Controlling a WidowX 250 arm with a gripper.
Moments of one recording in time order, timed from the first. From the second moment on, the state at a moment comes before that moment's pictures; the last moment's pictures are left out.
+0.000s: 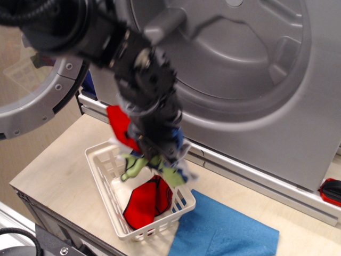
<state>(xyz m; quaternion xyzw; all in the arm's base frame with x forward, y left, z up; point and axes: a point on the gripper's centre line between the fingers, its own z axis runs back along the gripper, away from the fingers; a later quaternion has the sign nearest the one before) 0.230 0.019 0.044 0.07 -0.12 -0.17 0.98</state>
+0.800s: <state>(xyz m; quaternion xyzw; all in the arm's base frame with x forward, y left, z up) 0.309 -0.007 0.097 0.05 -0.25 -0.14 0.96</state>
